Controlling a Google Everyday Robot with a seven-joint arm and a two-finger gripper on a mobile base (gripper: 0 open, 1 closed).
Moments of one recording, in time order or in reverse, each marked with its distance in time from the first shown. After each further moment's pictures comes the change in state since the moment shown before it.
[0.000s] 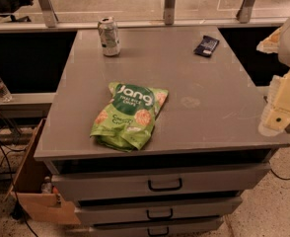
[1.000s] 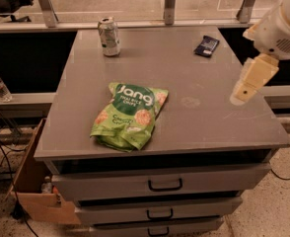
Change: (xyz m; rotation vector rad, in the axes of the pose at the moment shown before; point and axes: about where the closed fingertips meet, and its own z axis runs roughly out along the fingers) arm -0.012 -0.083 0.048 0.097 -0.115 0.065
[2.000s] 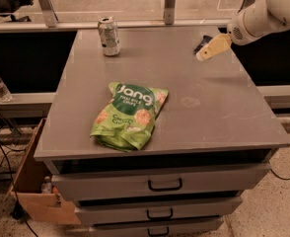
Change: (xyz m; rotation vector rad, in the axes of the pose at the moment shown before) arm -0.019 -0.186 0.125 0.259 -0.261 0.459
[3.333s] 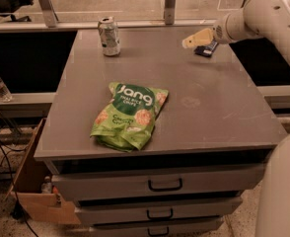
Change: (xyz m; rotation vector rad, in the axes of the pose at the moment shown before) arm -0.025 -0.023 0.068 0.041 -0.126 0.293
